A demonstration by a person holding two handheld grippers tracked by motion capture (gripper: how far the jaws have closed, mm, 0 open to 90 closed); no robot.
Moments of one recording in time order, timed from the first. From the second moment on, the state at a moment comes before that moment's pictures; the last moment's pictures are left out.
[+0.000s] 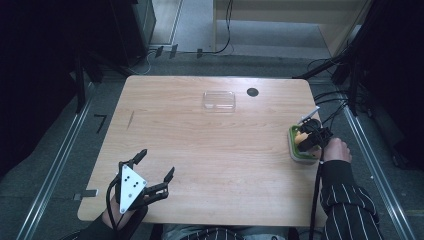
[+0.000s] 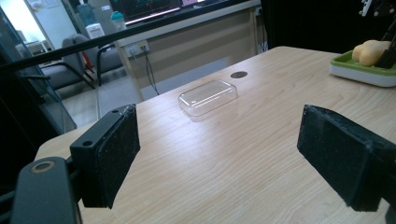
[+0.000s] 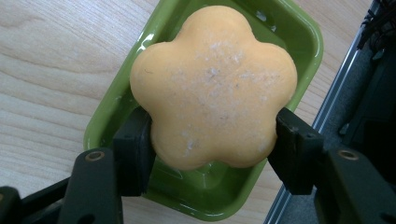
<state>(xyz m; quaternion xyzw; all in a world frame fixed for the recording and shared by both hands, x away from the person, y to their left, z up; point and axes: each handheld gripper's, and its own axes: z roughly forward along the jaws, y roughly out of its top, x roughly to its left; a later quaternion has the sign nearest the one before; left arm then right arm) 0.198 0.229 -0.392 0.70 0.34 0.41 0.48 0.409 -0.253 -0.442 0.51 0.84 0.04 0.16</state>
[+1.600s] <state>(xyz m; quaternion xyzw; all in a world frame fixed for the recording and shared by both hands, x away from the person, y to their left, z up) 0.198 0.230 -0.392 0.70 0.34 0.41 0.48 0.389 -0.246 -0.420 0.53 0.83 0.05 0.15</state>
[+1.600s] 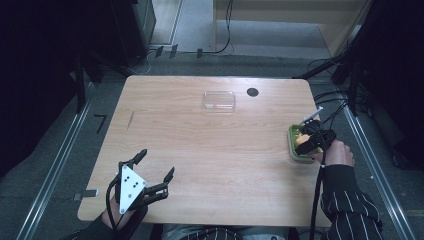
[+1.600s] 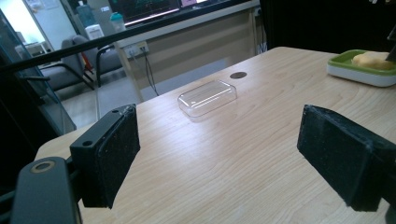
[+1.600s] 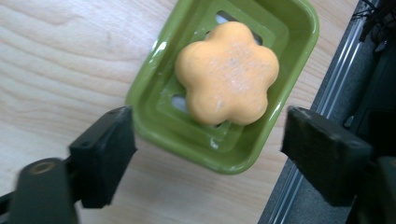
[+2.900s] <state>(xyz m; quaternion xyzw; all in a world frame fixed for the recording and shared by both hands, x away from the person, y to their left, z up) 0.197 0.230 -0.392 0.70 0.34 0.41 0.48 0.300 -0.235 -0.436 0.50 0.86 0.02 0.11</state>
